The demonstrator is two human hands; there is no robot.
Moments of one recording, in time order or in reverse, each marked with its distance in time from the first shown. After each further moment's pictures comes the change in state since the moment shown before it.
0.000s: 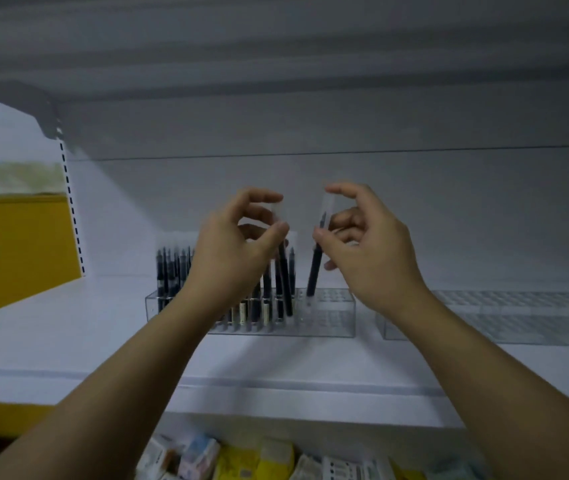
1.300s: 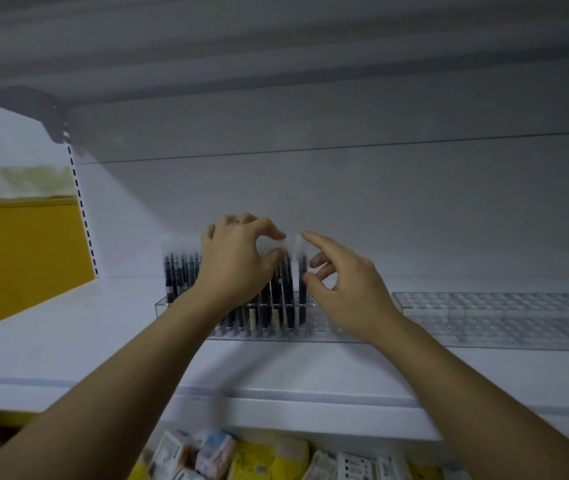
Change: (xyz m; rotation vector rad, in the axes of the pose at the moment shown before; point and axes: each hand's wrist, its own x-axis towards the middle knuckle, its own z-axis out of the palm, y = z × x) left_hand 0.025 -0.039 -0.002 0.755 -0.120 0.008; right_hand -0.010 0.057 0.036 -0.266 -0.219 0.010
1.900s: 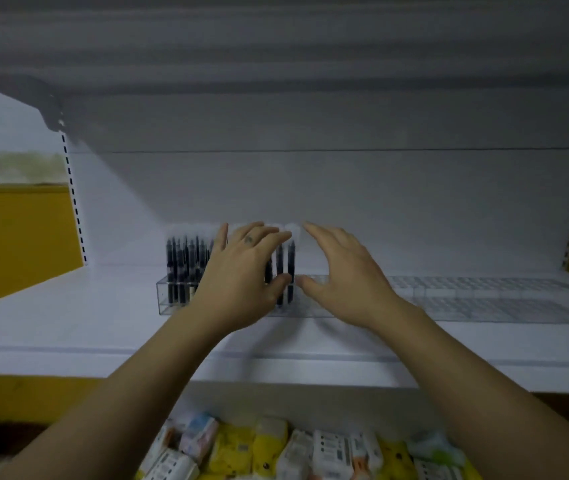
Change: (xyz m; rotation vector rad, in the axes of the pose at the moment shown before) left_hand -0.057 0.009 -0.009 0.102 -0.049 0.242; right_hand -0.028 -0.045 -0.035 -0.318 -0.121 0.023
